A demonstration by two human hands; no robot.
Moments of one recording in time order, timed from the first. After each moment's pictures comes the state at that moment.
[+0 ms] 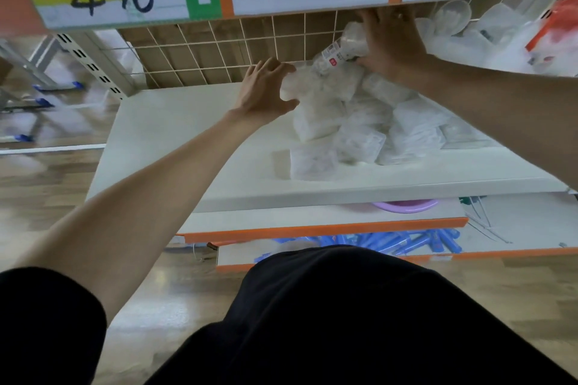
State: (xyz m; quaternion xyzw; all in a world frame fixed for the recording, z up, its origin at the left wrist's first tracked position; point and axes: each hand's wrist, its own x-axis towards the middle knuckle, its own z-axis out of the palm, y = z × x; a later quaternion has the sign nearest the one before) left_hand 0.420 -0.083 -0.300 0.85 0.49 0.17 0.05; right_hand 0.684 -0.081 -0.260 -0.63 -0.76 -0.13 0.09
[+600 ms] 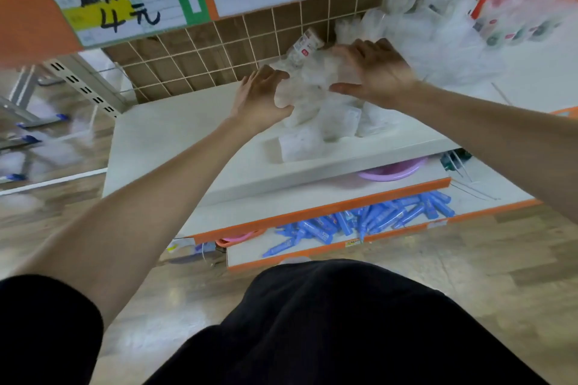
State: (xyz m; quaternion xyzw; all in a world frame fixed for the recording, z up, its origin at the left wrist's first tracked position) left_hand 0.430 -0.141 -0.273 0.87 0.47 0.13 0.08; right_hand 0.686 -0.196 -0.265 -0.62 -0.77 -0.07 0.11
